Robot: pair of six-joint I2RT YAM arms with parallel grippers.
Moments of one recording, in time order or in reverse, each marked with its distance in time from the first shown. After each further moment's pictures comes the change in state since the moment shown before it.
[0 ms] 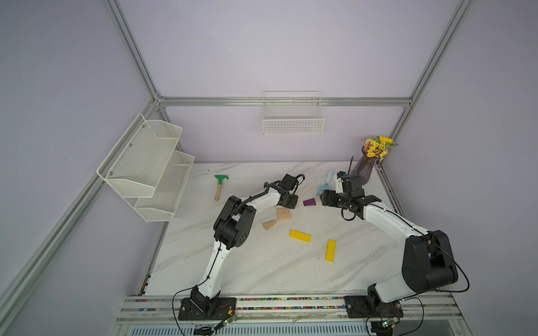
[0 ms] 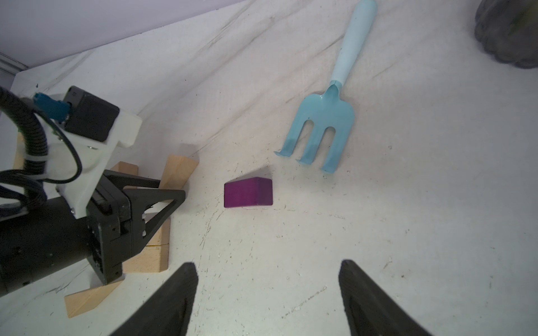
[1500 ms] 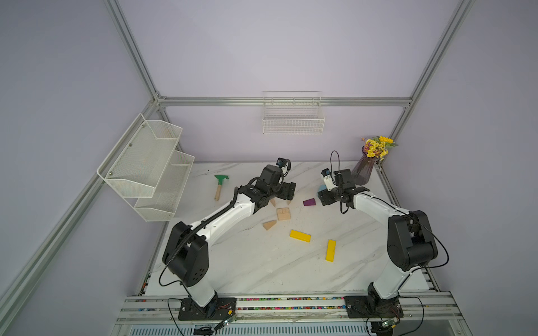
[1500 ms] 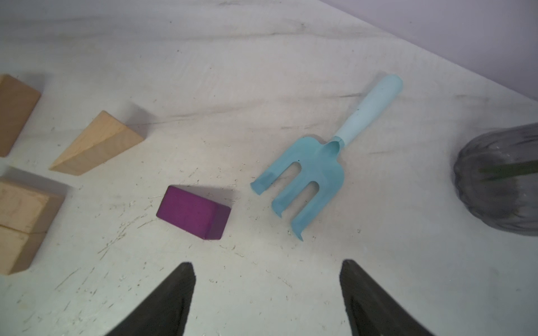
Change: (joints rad) left arm -0.010 -0.683 -0.428 0.198 -0.073 0.033; right arm 0.000 0.233 0.157 0.013 0.061 -0.582
